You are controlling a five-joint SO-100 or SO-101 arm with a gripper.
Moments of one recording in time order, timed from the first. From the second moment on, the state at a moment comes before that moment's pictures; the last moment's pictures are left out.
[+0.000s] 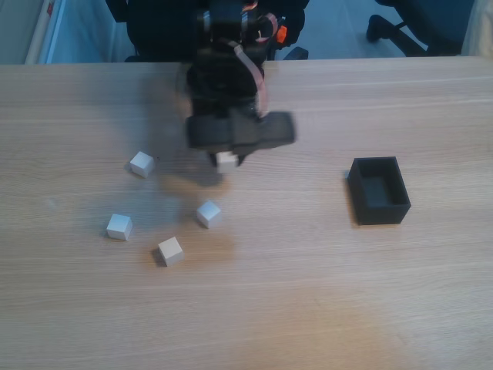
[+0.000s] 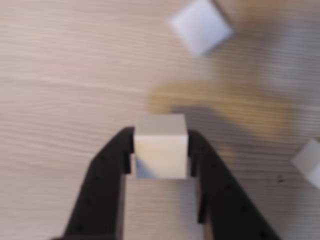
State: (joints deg) arm -2.3 130.6 131.5 61.3 -91.8
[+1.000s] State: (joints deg) arm -40.3 99.8 90.7 63.3 -59.3
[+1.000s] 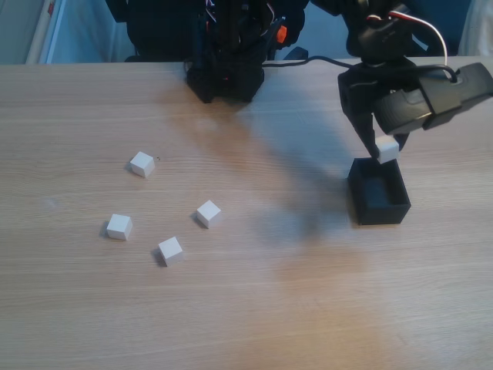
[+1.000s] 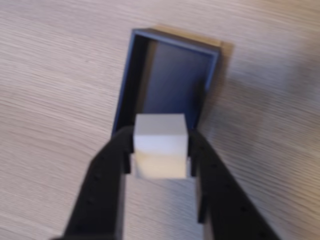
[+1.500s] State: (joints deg) arm -40.7 97.6 88.9 63.4 -56.4
